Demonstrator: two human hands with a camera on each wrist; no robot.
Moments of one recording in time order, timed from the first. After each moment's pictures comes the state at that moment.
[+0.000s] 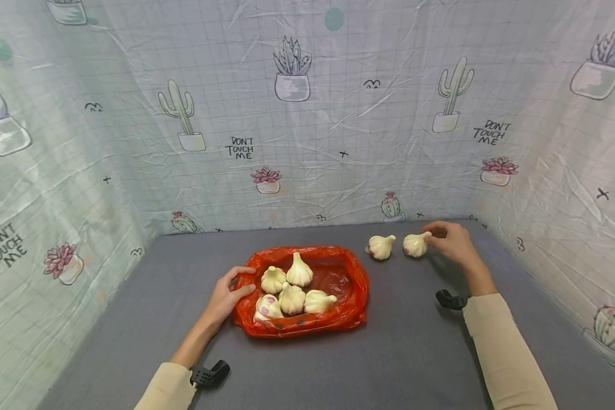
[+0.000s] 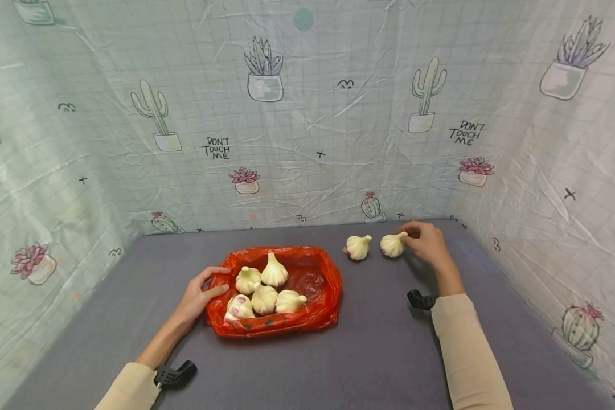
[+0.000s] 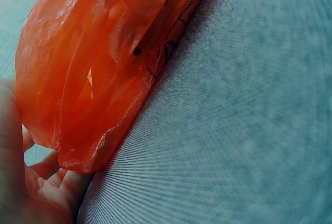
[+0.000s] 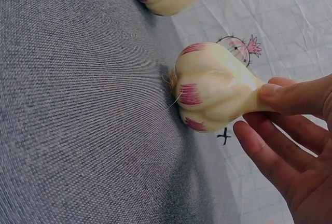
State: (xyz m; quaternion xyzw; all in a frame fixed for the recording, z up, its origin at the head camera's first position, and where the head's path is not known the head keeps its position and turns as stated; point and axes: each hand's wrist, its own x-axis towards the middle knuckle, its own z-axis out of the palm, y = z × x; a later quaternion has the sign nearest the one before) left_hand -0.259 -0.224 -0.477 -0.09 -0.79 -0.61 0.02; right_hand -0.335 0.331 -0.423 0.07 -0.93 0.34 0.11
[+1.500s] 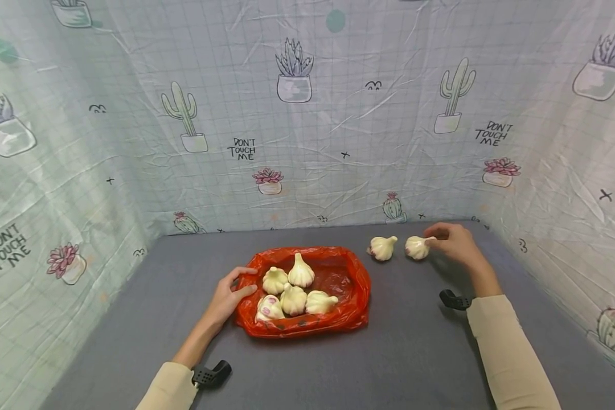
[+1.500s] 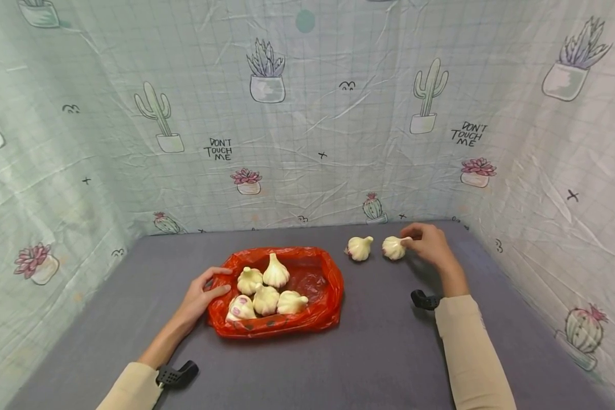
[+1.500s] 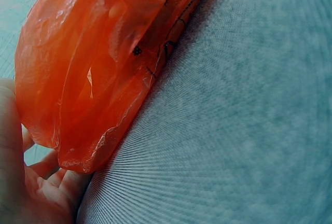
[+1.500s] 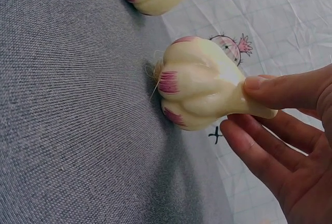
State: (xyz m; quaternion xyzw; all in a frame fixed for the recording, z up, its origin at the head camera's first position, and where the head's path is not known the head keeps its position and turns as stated) left_hand -0.260 -0.225 -0.479 -0.09 -0.79 -0.60 0.02; right_hand -0.332 0.334 -0.418 0.08 -0.94 0.33 0.08
